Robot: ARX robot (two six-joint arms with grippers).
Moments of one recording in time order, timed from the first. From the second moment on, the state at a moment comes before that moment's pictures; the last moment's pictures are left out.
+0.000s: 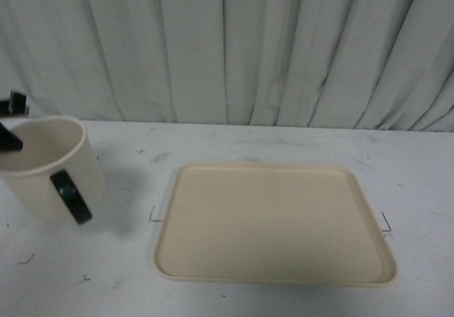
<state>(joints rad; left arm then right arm) 0.07 1.62 0.94 -0.15 0.15 -0.01 0.00 0.00 0.01 0.00 0.00 -0.01</state>
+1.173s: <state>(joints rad) -0.41 1.99 1.24 -0.16 -0.03 -0.29 0.00 0.00 0.01 0.00 0.00 -0.01</state>
